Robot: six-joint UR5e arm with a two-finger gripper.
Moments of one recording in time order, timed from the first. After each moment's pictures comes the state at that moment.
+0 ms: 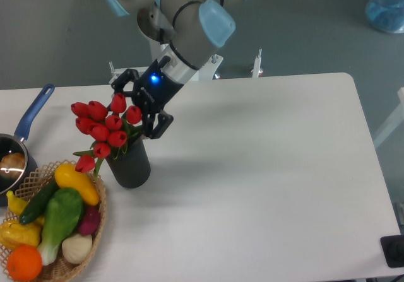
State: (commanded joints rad) arm 2.46 -1.62 -2.02 -1.06 0.64 1.36
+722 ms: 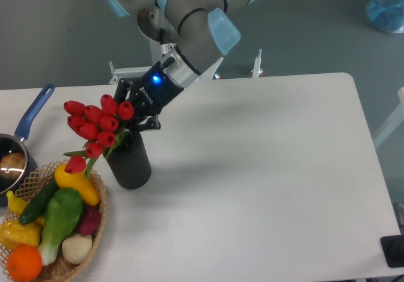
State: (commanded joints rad) arm 2.52 -1.60 -2.01 -1.06 0.49 1.40
